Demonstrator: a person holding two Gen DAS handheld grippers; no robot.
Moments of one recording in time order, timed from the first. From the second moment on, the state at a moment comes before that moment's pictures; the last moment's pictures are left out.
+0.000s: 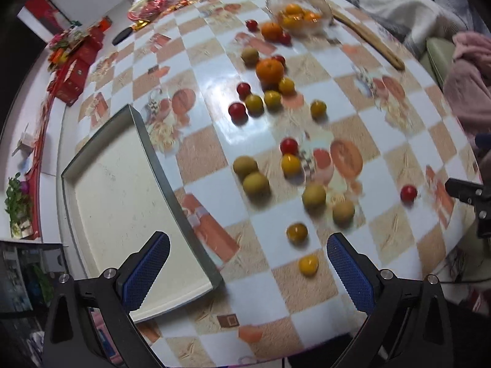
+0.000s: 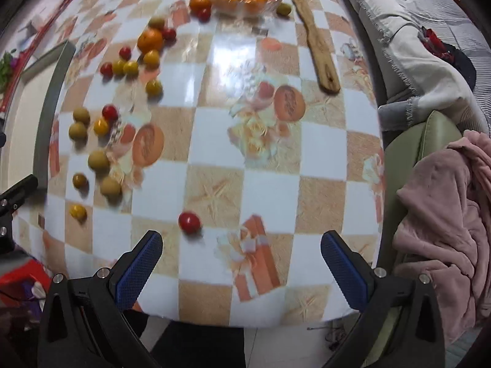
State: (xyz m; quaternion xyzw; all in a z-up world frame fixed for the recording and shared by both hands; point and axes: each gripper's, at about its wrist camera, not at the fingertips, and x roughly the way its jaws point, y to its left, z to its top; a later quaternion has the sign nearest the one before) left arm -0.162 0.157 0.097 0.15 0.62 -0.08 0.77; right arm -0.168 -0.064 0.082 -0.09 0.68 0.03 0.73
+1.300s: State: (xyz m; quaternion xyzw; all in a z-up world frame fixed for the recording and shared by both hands) left arm -0.193 0.149 0.107 0.04 0.65 0.02 0.76; right arm -0.159 -0.058 0.107 -0.08 0.66 0.14 0.73
